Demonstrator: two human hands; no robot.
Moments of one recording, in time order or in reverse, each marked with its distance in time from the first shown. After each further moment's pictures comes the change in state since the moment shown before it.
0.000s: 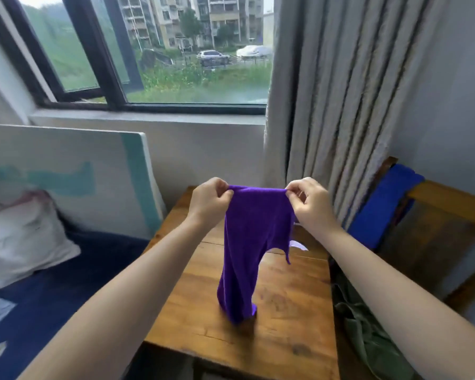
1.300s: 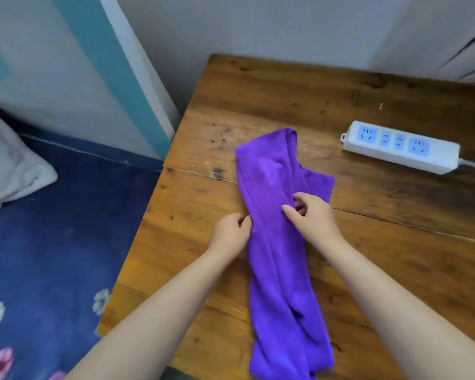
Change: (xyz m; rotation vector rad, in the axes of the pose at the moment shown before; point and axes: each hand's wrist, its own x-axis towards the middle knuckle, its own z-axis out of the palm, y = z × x) left_hand 0.086 -0.381 0.121 0.141 -0.547 -0.660; right_hand -0.034 0.173 0.390 -0.117 -0.641 0.662
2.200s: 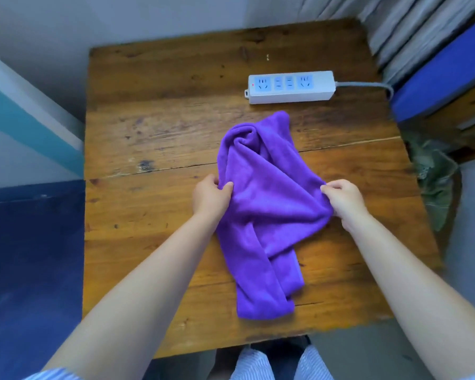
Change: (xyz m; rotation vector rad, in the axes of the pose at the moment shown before) left_hand -0.010 0.038 0.039 0.046 -0.027 0.171; right_hand -0.101 0.105 -0.060 0.467 0.444 0.750
